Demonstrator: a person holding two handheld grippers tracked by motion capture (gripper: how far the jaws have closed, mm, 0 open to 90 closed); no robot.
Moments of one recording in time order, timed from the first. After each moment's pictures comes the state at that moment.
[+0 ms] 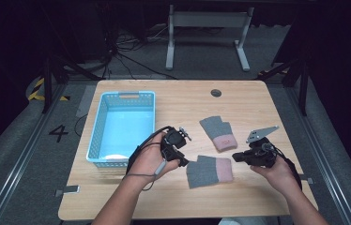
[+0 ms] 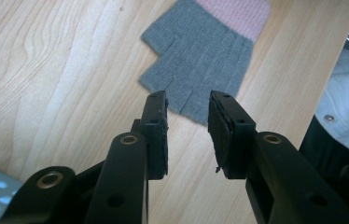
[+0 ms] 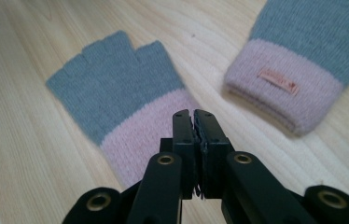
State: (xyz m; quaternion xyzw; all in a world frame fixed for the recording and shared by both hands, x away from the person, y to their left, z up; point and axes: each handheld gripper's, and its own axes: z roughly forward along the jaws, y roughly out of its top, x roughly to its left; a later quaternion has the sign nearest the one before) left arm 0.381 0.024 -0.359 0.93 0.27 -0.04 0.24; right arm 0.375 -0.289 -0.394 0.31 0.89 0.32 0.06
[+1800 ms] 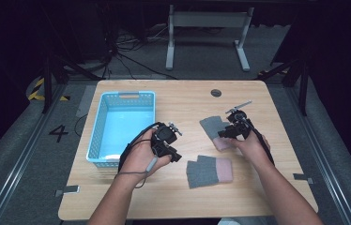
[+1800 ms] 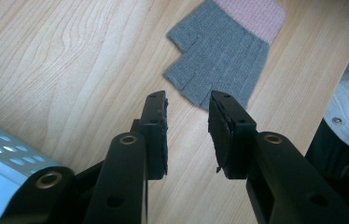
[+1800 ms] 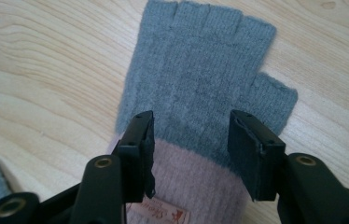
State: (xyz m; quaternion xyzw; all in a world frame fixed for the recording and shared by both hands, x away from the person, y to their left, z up) left arm 0.385 0.047 -0.351 0.92 0.29 -0.03 0.26; right arm 0.488 -0.254 -0.424 0.45 0.85 0.25 0.10
